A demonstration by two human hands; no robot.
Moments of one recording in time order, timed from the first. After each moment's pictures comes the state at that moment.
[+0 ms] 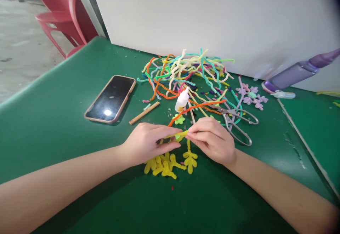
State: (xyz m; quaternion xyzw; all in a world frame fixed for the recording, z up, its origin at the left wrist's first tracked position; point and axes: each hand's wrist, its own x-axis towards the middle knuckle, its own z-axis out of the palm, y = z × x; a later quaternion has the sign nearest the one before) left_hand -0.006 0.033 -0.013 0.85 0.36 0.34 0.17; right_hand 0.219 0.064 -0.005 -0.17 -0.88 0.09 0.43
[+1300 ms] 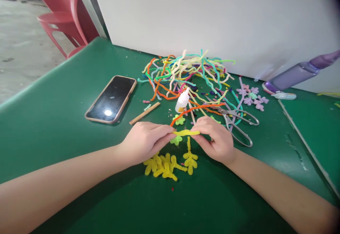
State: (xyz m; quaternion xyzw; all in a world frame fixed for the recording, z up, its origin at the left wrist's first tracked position) left_hand -0.010 0.036 -0.010 0.87 0.37 0.33 0.06; right_hand 0.221 0.068 -0.007 -0.20 -0.87 0.16 0.42
